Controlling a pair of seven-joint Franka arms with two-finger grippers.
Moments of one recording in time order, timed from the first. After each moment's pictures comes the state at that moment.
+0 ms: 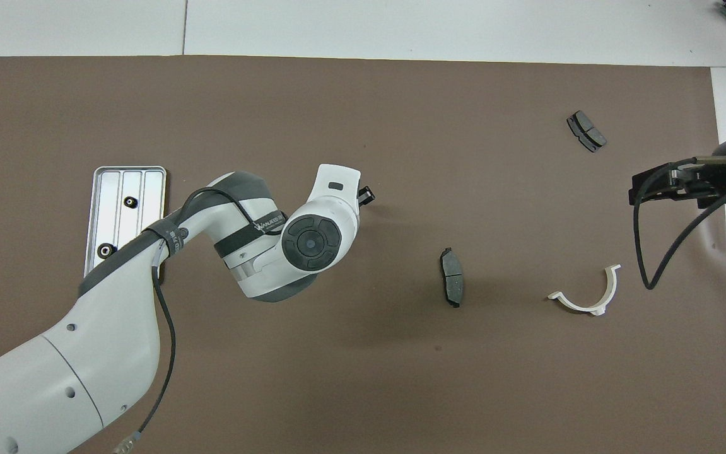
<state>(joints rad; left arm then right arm) 0.02 0.60 -0.73 -1.81 0.80 2.49 -1.68 0.14 0.04 -0.15 -1.60 0.02 1.62 0.06</state>
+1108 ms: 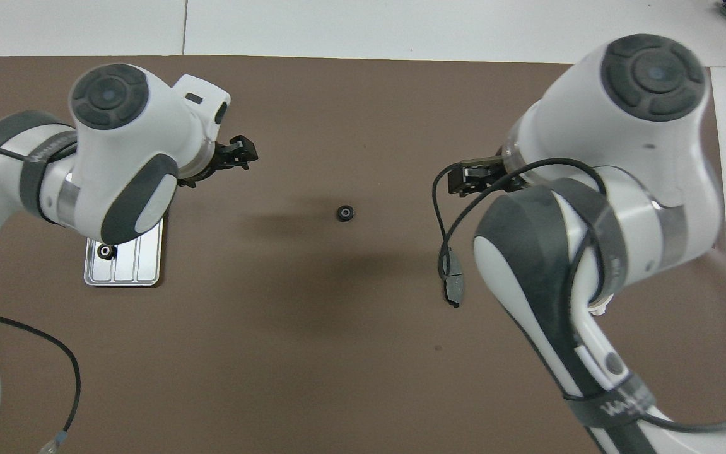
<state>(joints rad) 0.23 0.36 -0.61 -1.66 0.24 2.01 -0.71 0.48 0.25 -0.14 -1.50 0.02 1.77 0.33</state>
